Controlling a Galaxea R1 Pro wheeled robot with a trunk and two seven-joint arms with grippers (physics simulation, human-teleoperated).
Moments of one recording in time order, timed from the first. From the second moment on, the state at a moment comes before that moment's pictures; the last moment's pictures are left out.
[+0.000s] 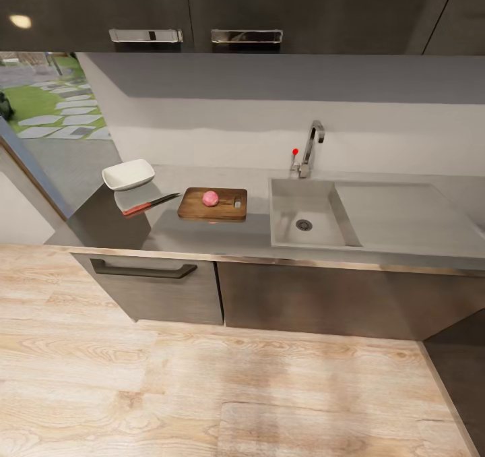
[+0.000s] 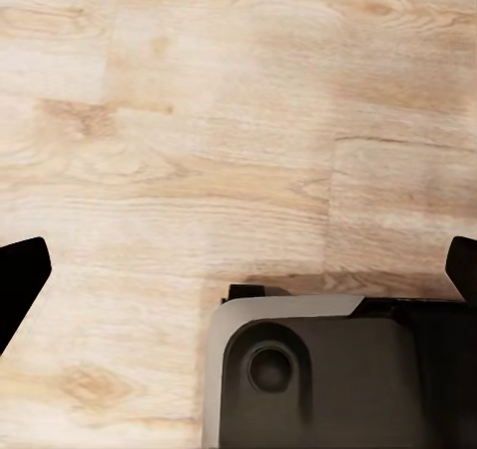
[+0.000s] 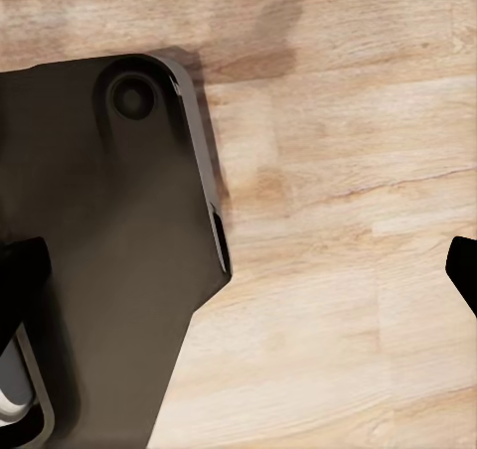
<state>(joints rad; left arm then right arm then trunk) -0.07 0.11 -0.07 -0.20 0.24 -0.70 -0.17 0.26 -0.04 0.05 -0.42 -0.26 -0.50 -0.08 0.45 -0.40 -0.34</state>
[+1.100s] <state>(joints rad) 0.20 0.17 -0.07 -0.67 0.25 -0.71 -0.17 0.26 -0.04 0.05 -0.42 -0.26 -0.50 -0.08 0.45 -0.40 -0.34</state>
